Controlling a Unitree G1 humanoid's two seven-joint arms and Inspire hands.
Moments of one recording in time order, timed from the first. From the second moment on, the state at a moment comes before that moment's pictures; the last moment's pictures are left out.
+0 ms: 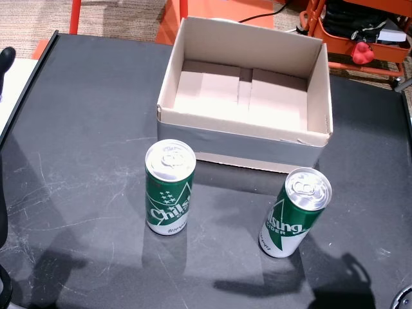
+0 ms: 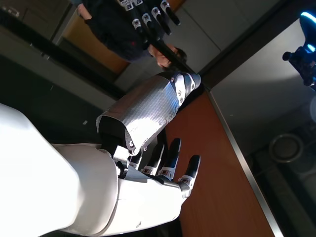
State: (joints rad) left arm -0.15 -0.10 0.37 0.06 -1.05 -0.84 -1.44; right arm -0.22 0.01 -0.29 0.07 0.86 -0.83 1.15
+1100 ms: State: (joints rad) left arm -0.16 -0.10 0.37 0.06 -1.05 -0.83 -1.46; right arm -0.15 -0.12 -0.18 0.20 0.42 -0.91 0.80
